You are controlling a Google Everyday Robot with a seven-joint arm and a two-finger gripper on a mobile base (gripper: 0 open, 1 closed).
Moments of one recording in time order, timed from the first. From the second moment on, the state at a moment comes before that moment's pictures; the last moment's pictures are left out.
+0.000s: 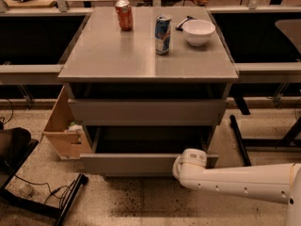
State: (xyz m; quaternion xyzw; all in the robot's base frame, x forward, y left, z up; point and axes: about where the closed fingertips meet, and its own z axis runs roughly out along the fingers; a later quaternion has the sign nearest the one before) arm 0.574 -0.129 0.390 -0.56 0.79 -0.11 0.21
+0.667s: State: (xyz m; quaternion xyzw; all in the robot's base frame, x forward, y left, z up) arm 0.628 -0.164 0.390 -0.53 0.79 -0.15 0.26
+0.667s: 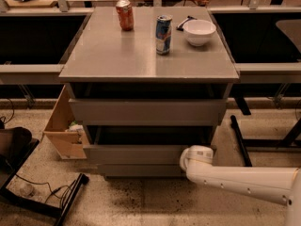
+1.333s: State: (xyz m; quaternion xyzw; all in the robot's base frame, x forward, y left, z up) arm 0.628 -0.164 0.390 -0.53 0.79 -0.16 0.26
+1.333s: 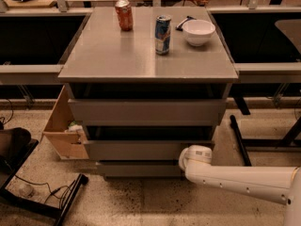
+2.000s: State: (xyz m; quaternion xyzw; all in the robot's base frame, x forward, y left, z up) arm 0.628 -0.164 0.390 -0.53 0.79 -0.16 0.26
